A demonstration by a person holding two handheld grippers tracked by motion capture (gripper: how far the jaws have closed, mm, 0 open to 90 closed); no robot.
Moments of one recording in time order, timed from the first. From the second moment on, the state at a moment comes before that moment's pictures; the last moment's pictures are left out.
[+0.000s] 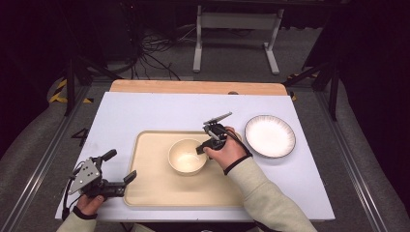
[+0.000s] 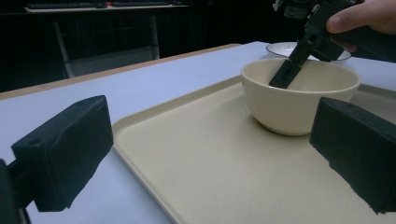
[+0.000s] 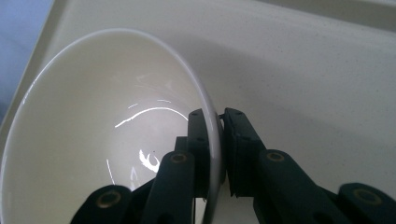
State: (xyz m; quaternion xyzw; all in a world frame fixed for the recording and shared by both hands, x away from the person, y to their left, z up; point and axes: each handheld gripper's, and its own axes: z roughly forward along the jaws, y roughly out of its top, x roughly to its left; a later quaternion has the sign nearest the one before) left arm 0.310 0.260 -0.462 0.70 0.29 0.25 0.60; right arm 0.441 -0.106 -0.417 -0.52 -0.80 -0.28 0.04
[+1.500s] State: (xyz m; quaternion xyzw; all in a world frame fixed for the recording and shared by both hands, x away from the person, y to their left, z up) left arm 0.310 0.260 -0.462 0.70 0.29 0.25 0.59; right arm 0.396 -0.156 -0.388 -0.21 -0.79 -0.54 -0.20
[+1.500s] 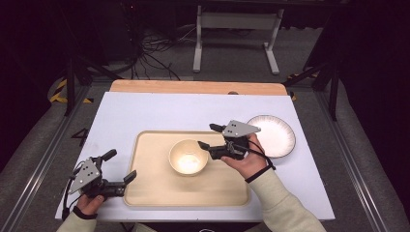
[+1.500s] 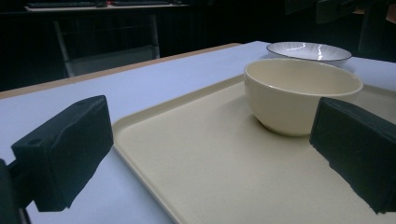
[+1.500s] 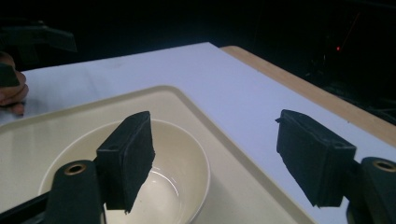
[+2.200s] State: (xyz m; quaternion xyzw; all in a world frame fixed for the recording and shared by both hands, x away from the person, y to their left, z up) left arm 0.310 0.260 -0.462 0.71 0.29 0.25 0.59; right arm 0.375 -0.189 -0.387 -0.17 -0.75 -0.60 -0.24
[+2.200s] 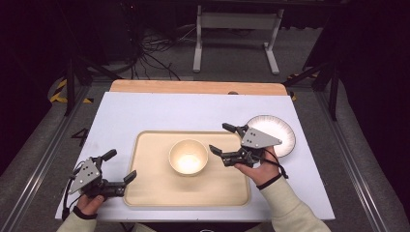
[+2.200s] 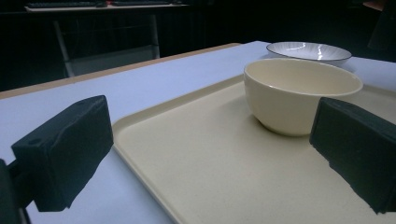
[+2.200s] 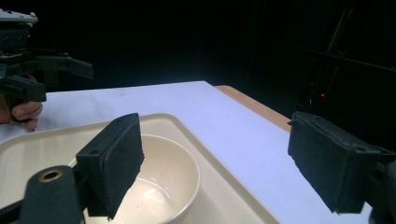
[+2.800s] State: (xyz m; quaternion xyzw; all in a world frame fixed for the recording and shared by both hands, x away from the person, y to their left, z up) left arm 0.310 0.260 -0.462 0.71 0.29 0.25 0.59; right arm 0.359 -0.238 -0.389 -0.21 -0.74 -0.58 -0.27
